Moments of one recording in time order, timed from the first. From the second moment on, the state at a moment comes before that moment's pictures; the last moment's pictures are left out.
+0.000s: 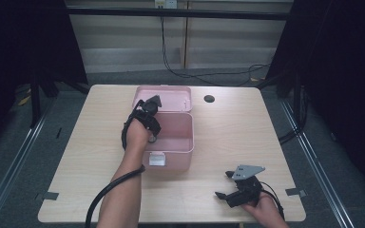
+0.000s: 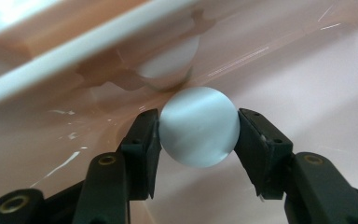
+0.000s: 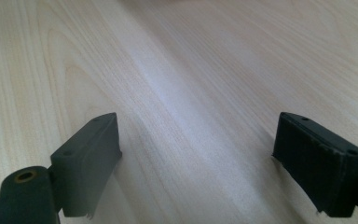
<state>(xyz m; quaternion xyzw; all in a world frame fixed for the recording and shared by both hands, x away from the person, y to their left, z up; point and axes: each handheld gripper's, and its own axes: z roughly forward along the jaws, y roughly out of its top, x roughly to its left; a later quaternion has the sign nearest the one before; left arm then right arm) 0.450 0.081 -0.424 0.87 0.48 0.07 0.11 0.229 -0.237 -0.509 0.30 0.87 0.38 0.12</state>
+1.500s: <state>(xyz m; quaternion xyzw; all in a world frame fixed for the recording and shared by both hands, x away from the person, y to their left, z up) 0.446 0.082 -0.425 0.86 0.49 0.06 0.10 0.229 -0.237 -0.510 0.30 0.87 0.38 0.12</state>
